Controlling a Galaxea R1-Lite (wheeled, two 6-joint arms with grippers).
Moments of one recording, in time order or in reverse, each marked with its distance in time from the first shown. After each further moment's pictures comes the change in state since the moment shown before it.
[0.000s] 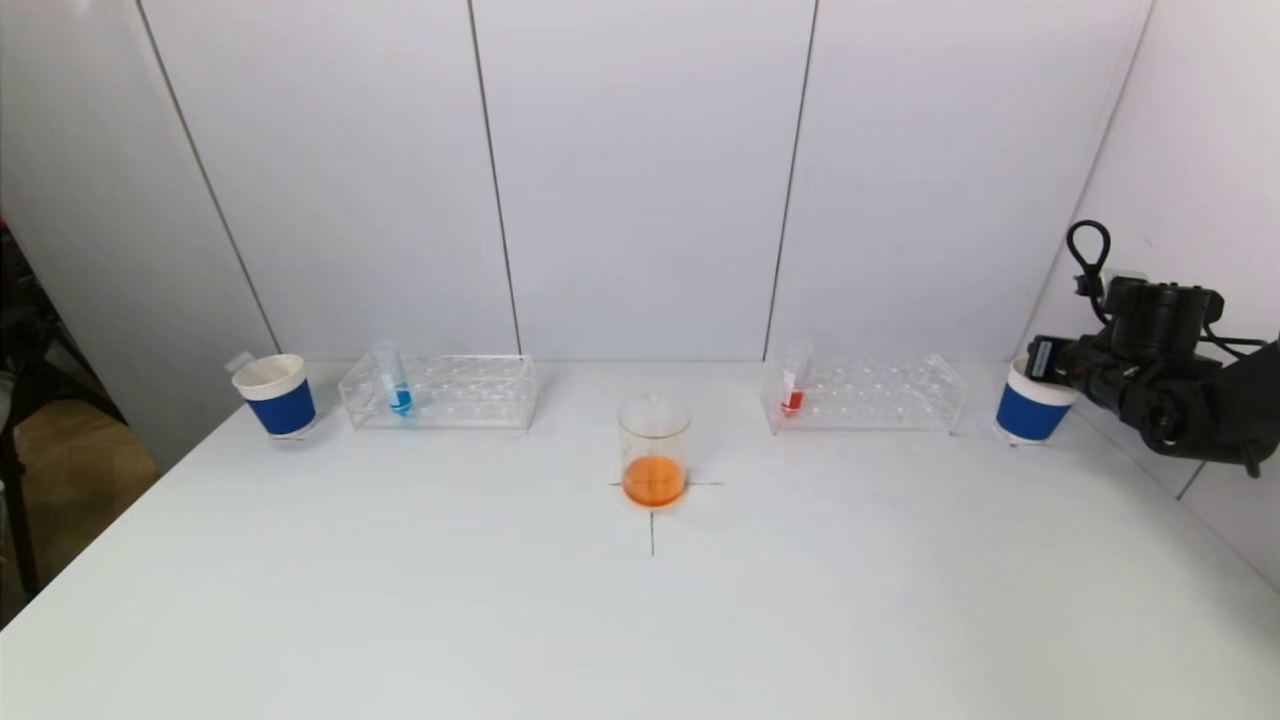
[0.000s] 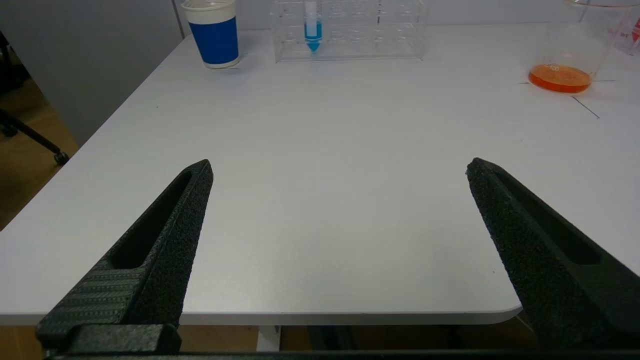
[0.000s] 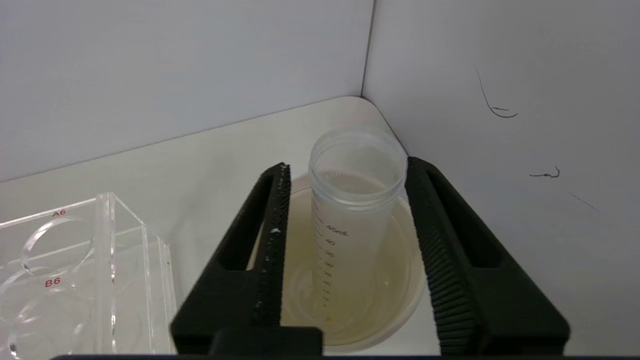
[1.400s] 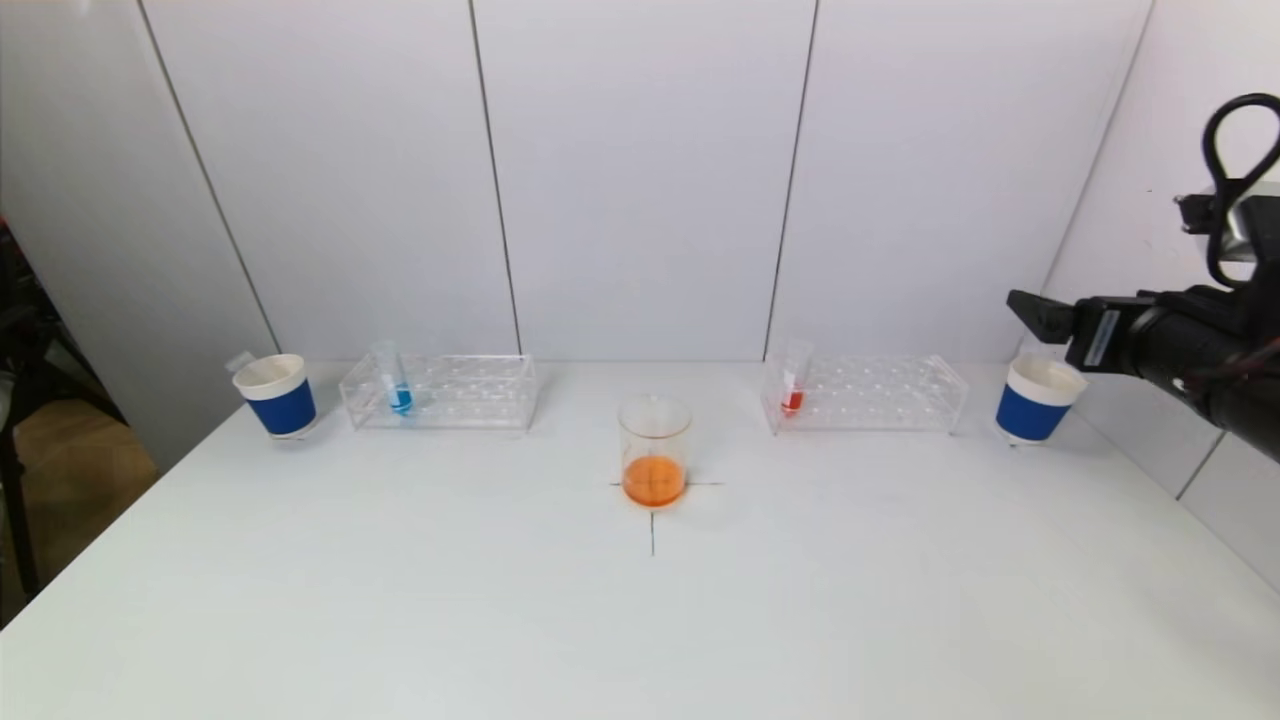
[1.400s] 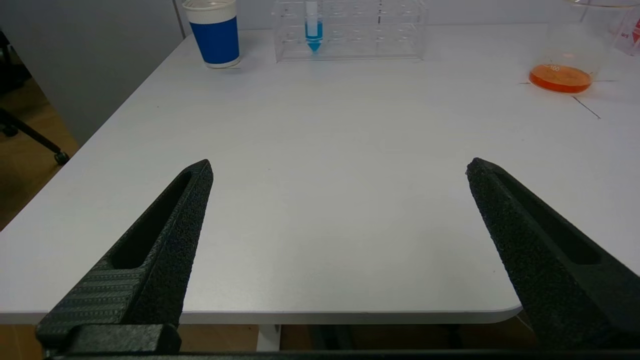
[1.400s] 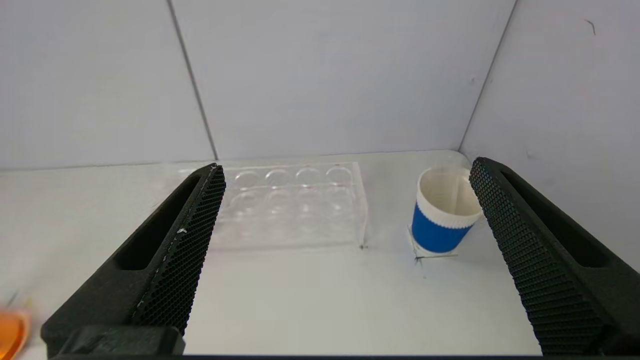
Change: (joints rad) left arm 0.000 0.000 0.000 0.000 0.000 0.000; right arm 0.308 -0.790 0.609 -0.019 -0.019 -0.011
